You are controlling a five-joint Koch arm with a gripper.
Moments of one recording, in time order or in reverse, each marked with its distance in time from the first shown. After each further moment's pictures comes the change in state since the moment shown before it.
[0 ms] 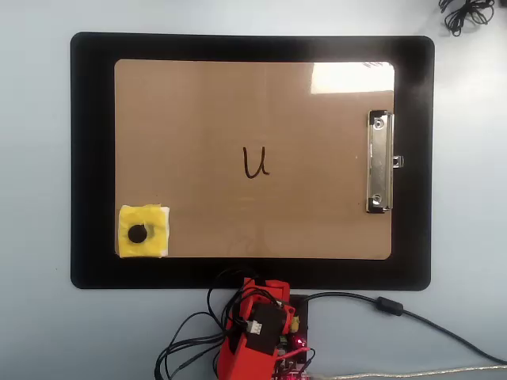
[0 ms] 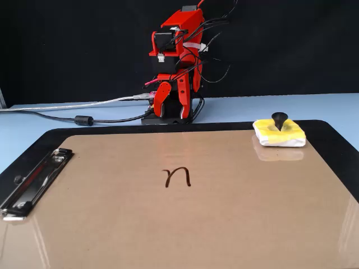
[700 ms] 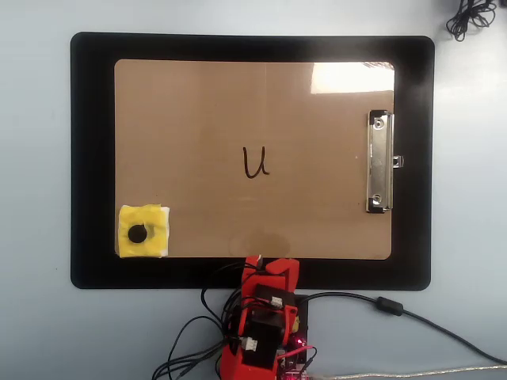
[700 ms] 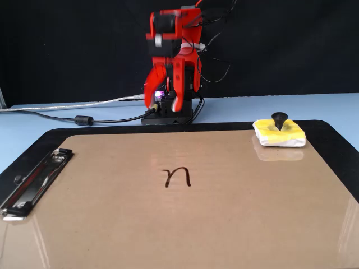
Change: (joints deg) arm -8.7 0.0 -19.2 -4.2 0.4
